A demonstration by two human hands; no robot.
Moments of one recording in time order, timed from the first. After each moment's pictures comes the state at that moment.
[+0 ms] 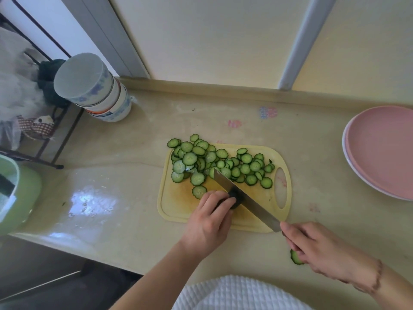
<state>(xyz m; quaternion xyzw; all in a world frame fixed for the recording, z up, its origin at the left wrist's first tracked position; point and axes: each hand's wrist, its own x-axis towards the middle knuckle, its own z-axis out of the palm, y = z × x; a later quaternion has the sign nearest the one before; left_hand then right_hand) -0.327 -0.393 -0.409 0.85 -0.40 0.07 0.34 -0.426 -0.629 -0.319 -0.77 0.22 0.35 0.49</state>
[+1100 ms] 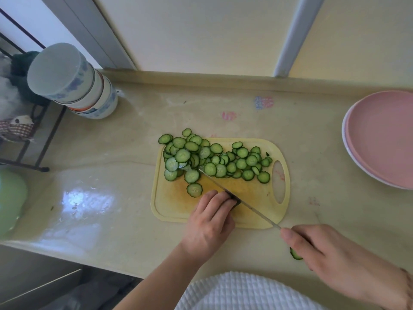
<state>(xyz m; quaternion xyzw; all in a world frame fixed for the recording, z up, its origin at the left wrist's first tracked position) -0.333 -0.399 -0.416 0.85 -0.41 0.10 0.32 -0.429 -0.624 -0.285 -0.86 0.13 0.29 0.40</state>
